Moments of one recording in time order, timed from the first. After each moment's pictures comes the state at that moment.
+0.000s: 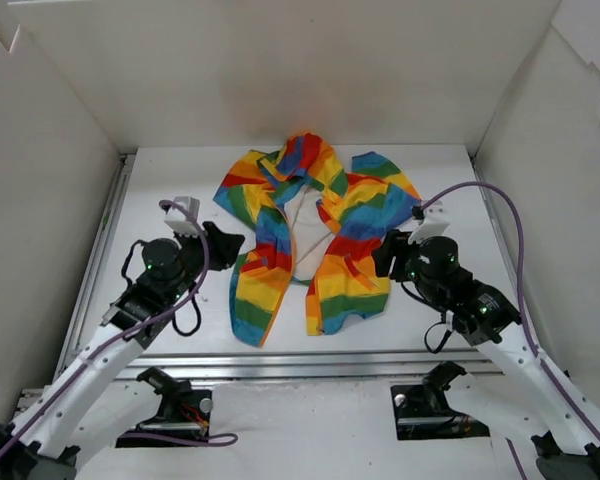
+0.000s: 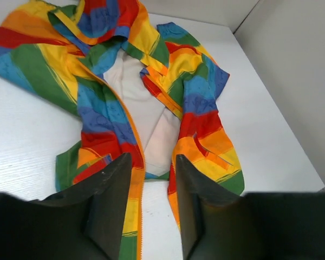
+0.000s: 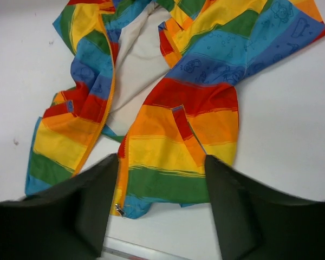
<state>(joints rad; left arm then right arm) -0.50 0.83 0.76 -0.10 -0.01 -0.46 0.60 0.77 0.90 -0.55 0.25 0.39</state>
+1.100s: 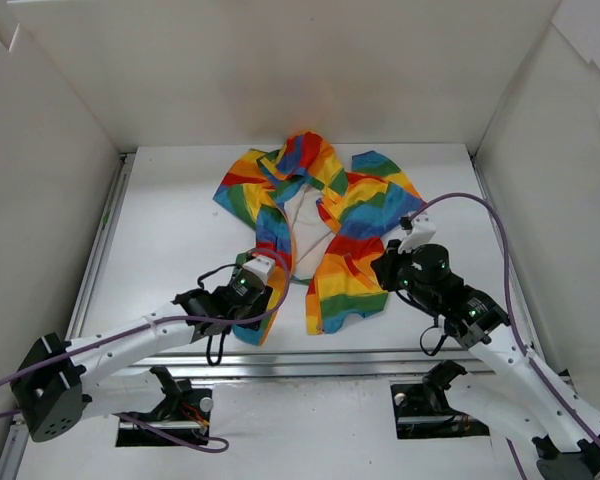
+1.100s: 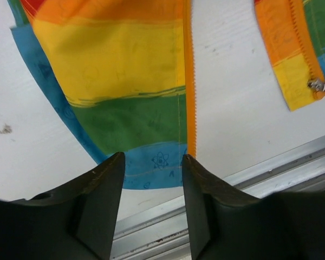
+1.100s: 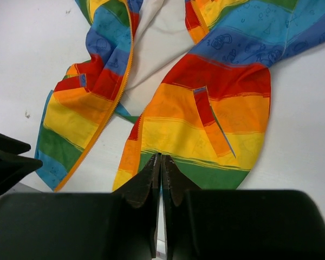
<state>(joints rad) -0.89 1.13 0.72 -0.51 -0.25 -0.40 0.60 0.75 0.77 -0.46 0.12 0.39</state>
